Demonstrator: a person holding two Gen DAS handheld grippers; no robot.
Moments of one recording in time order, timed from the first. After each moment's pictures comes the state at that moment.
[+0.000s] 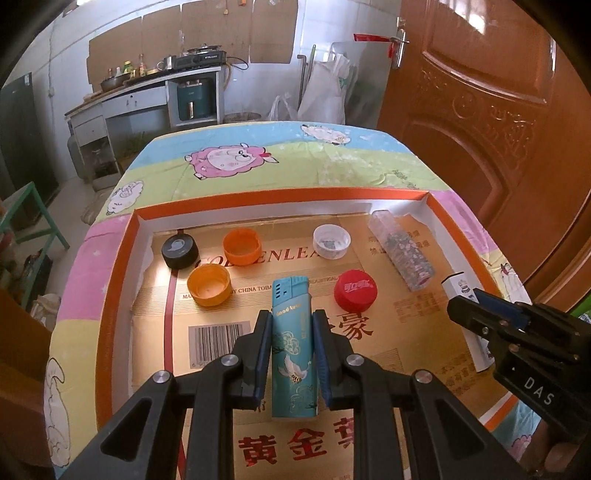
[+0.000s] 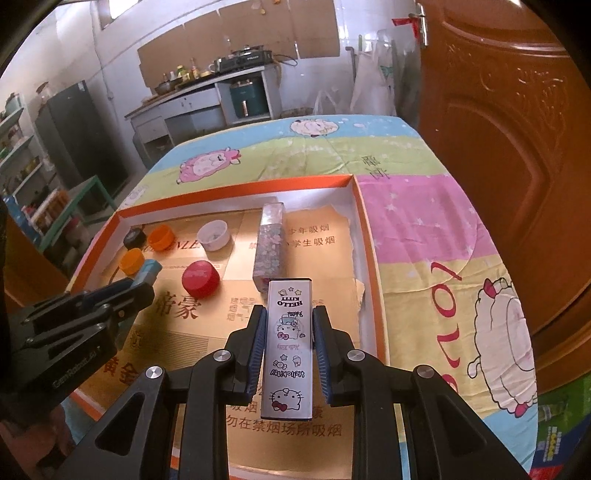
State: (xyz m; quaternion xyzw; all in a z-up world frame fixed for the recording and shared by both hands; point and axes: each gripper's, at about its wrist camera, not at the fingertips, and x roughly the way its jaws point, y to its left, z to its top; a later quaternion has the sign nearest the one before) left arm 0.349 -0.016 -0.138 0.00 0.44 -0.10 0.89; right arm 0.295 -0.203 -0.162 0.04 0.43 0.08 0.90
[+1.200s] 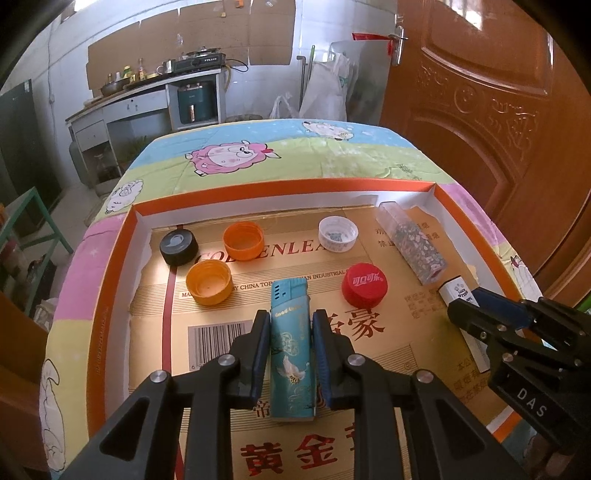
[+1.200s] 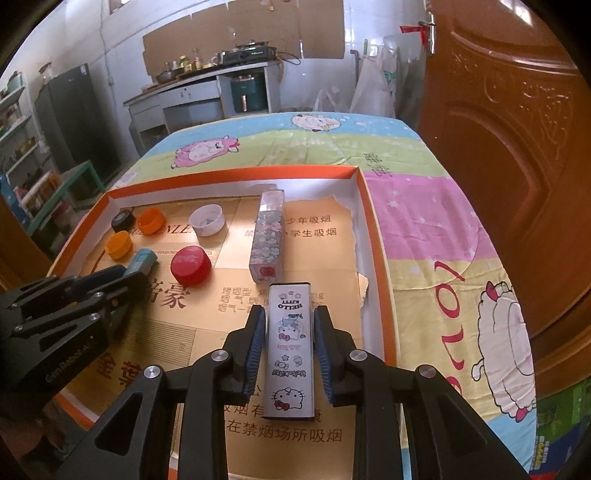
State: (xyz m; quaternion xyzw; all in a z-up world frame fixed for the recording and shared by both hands) left arm 0.352 -0.017 -0.150 0.01 0.43 -0.10 0.90; right arm 0.302 -0.196 -0.179 0.00 0.43 0.07 0.90
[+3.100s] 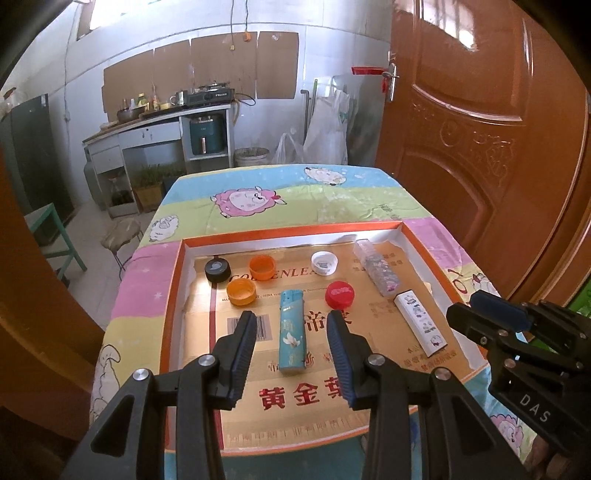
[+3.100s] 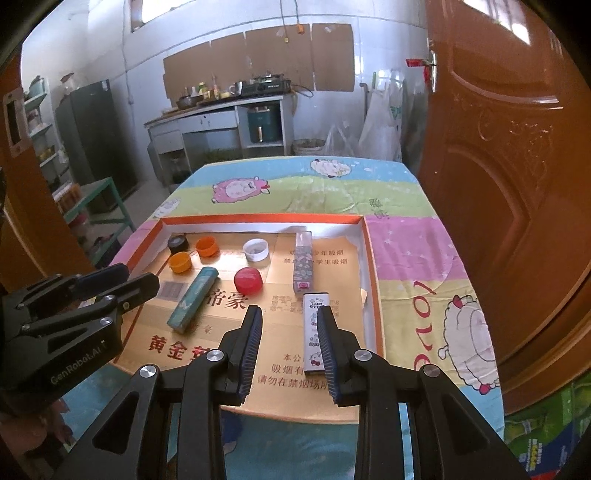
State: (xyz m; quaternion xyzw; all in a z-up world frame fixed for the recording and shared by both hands) left arm 0.283 -0.006 -0.081 0.01 0.38 -0.09 0.92; right arm 0.229 -0.182 -0.108 -0.01 0.38 0.09 0.92
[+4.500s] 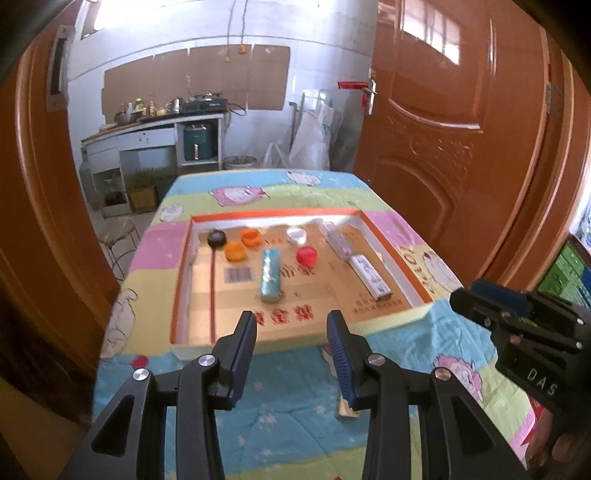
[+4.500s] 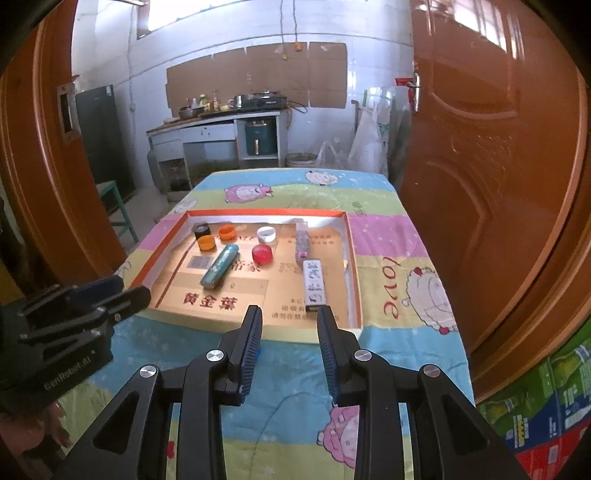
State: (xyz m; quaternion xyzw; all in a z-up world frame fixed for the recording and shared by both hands) left arm 0.180 0.005 -0.066 -0.01 0.36 -0.12 0.93; right arm 0.119 -0.183 -0.074 -0.02 0.35 0.07 0.93
